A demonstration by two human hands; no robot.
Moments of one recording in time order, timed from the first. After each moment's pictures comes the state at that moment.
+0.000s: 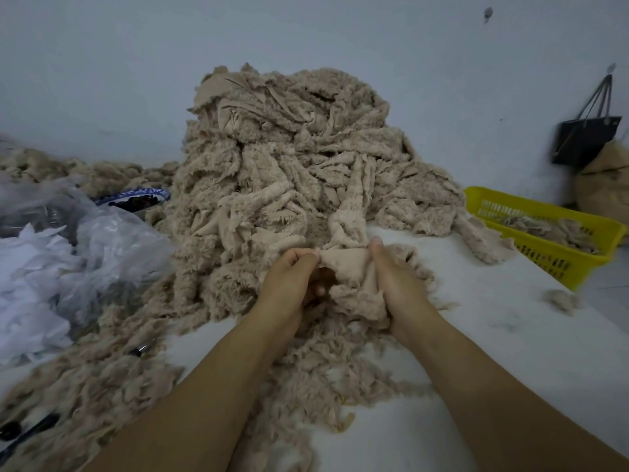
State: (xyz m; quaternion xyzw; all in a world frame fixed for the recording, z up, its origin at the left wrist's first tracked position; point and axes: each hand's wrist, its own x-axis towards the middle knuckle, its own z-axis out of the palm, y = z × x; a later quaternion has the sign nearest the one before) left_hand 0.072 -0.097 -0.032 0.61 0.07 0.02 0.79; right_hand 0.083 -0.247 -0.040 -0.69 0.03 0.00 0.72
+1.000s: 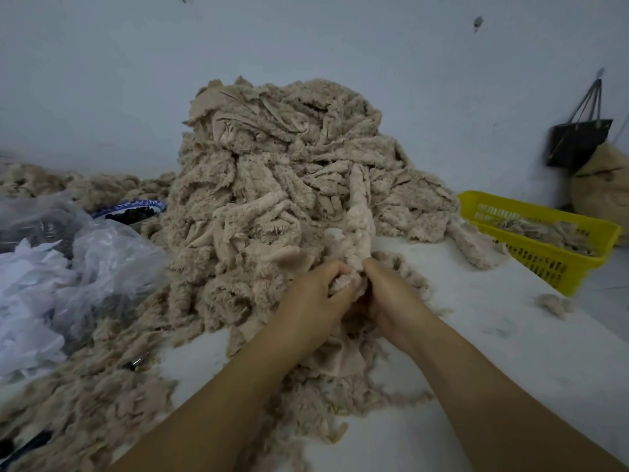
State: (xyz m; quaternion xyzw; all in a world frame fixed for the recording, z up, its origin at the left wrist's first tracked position) left_hand 0.047 -0.115 -0.020 0.86 -0.16 0.11 0.47; right_hand 0.090 -0.252 -0.040 -0.62 -0.01 0.10 0.78
